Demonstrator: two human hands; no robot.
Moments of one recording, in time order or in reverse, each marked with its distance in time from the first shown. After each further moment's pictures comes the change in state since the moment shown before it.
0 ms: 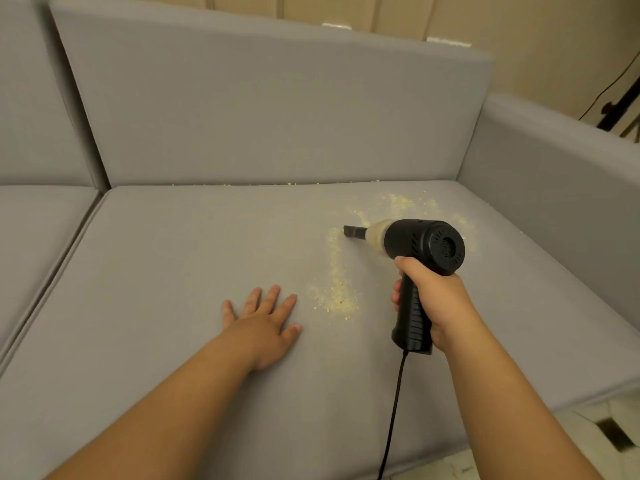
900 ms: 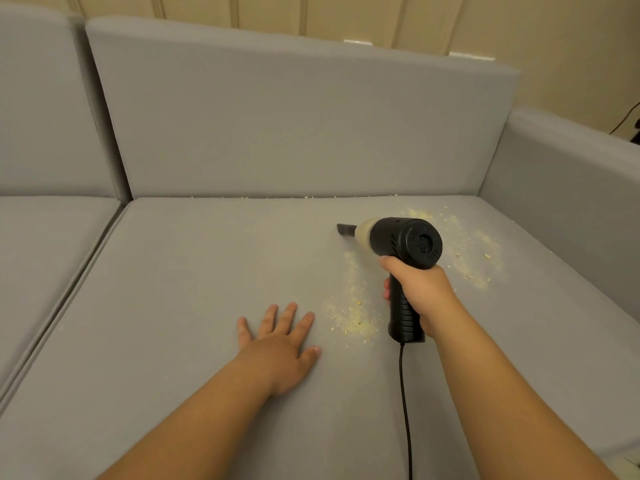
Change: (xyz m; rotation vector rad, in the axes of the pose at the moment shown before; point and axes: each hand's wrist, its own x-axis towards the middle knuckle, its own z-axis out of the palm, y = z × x) left_hand 0.003 0.001 0.003 -0.002 -0.002 -0.008; right_hand 0.054 -0.004 0.048 -0.147 -0.064 -0.090
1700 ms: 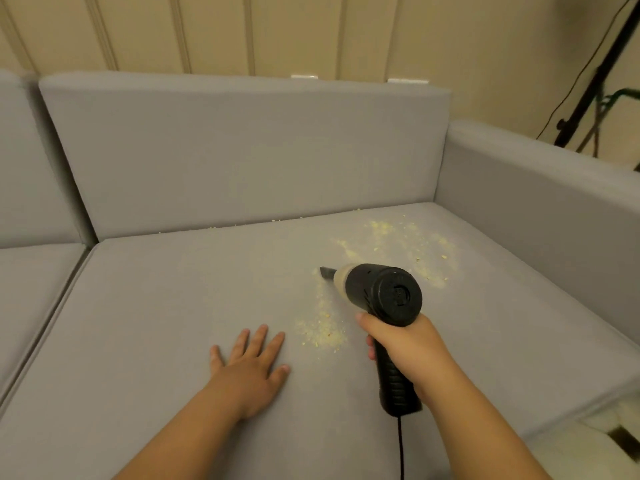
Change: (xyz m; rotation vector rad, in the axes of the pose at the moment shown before) left_hand -0.006 0.000 -0.001 0.022 0.033 0.017; right_hand -0.096 0.005 -0.041 -0.080 -0.001 0.051
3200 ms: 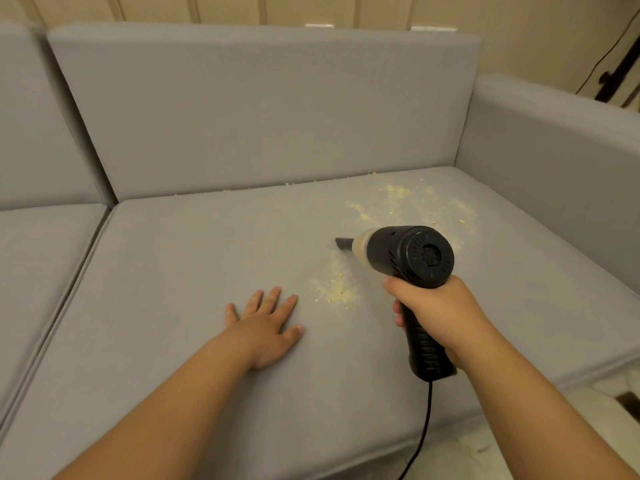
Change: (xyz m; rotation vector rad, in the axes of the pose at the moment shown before) left_hand -0.008 -0.004 -0.001 0.023 -0.051 0.002; right_hand -0.019 0.001 -0.015 -0.050 0.004 -0.018
